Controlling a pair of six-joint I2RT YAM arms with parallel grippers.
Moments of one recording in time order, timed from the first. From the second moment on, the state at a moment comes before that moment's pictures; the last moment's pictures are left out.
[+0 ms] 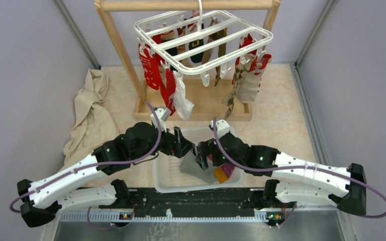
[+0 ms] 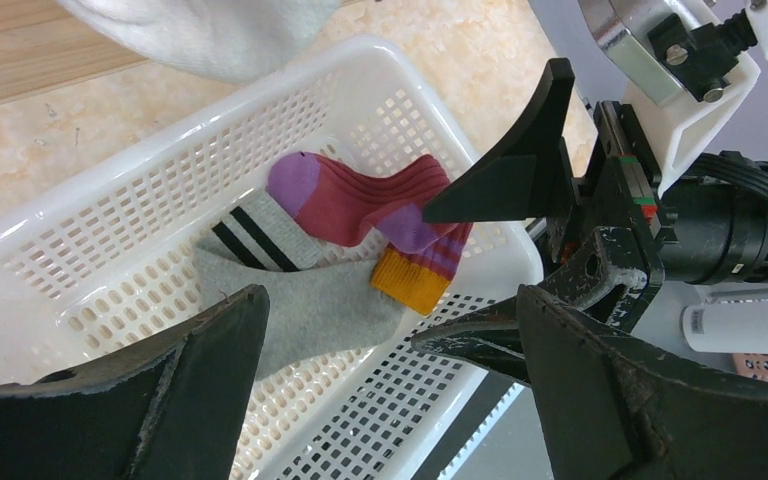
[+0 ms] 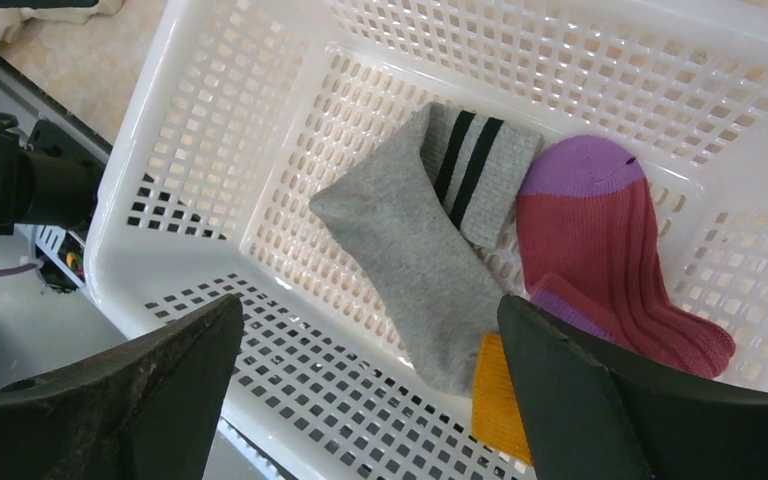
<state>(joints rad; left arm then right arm) -1.08 0.87 0.90 -0.42 -0.17 -0.64 1.19 0.93 0.77 -0.47 0.27 0.62</state>
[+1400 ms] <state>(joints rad) -1.08 0.79 0.85 -0.41 -0.22 -0.64 1.16 0.96 0.89 -0.51 0.38 0.58</state>
